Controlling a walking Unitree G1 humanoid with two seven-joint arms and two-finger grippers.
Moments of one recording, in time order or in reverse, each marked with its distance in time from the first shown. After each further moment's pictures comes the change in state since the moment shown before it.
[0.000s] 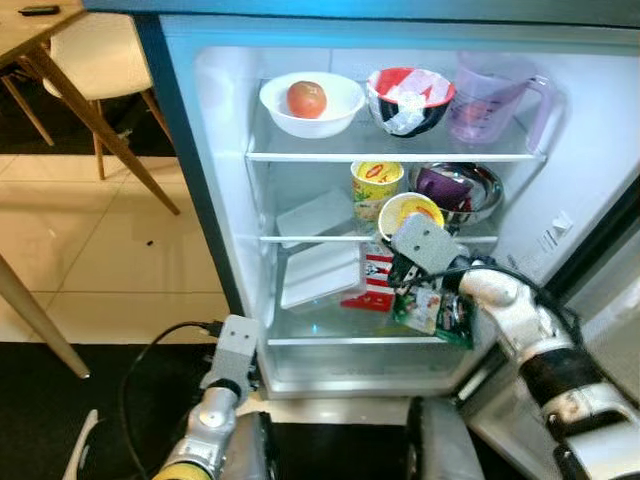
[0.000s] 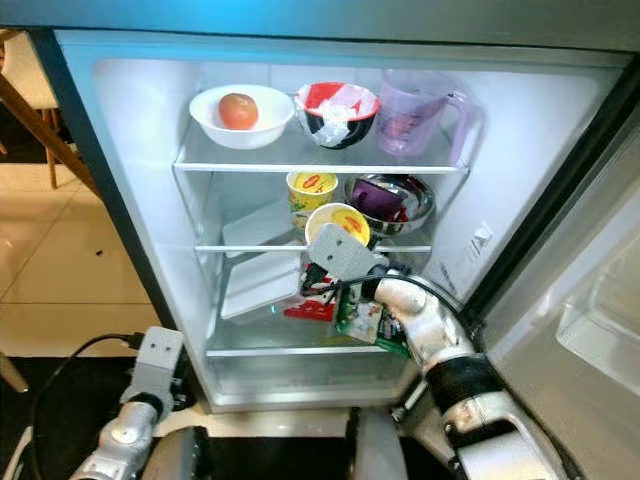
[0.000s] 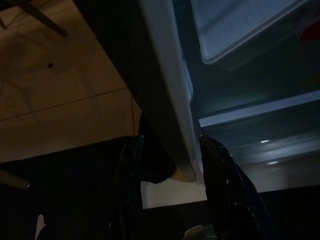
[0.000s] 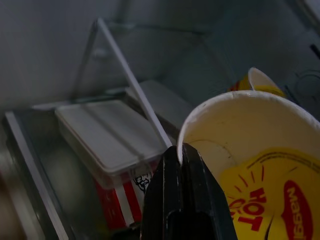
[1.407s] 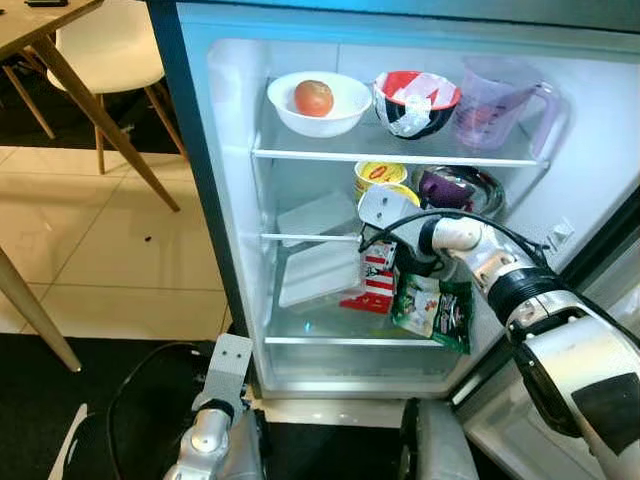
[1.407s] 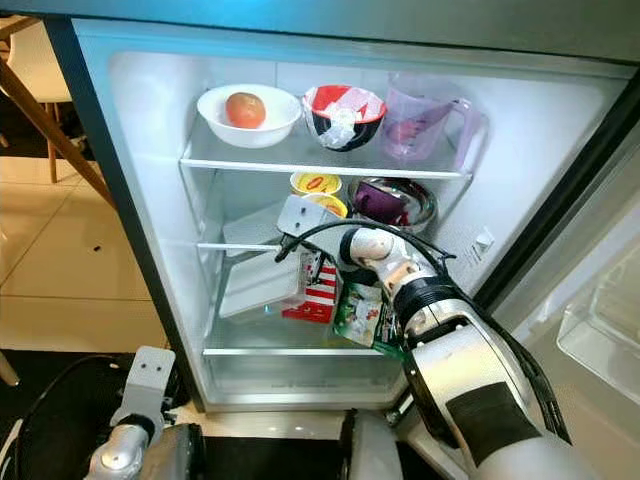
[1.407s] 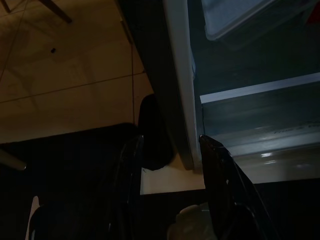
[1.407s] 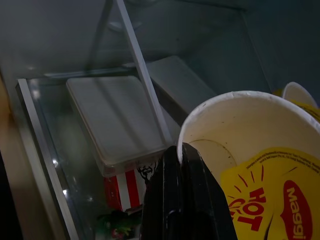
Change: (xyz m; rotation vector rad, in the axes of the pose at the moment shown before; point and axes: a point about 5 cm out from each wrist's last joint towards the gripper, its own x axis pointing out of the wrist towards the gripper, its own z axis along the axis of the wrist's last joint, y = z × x) left arm -0.019 0.002 -0.019 -0.010 0.017 0.036; right arm 0.033 -0.023 0.029 -0.041 0.151 0.128
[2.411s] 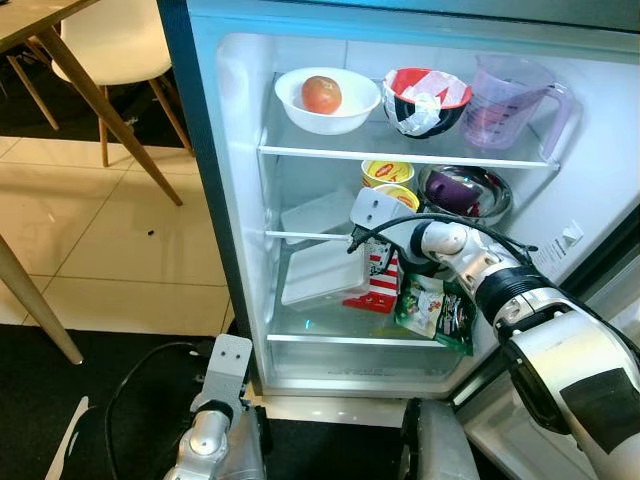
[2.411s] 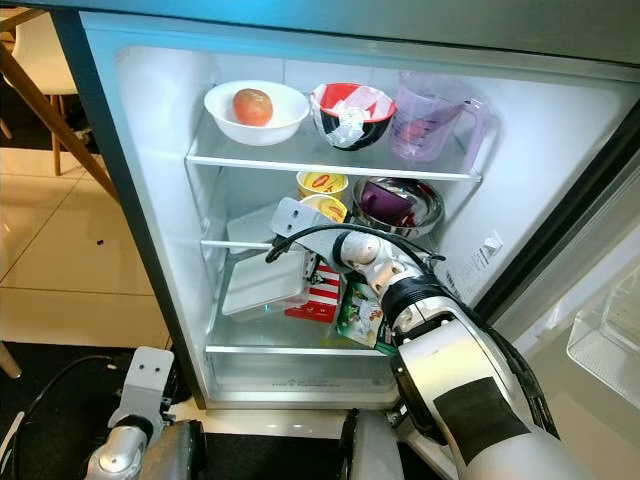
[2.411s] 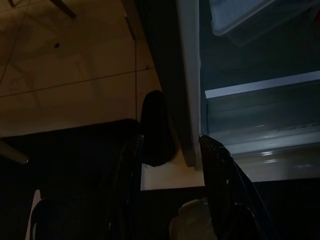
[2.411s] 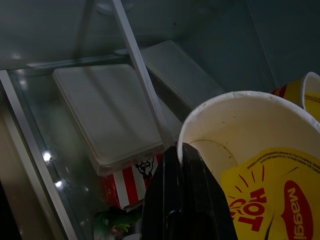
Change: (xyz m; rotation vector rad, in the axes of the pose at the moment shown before) left arm -0.004 0.001 0.002 0.002 -0.010 0.006; right arm 0.008 0.008 -0.003 0.010 0.078 -0.068
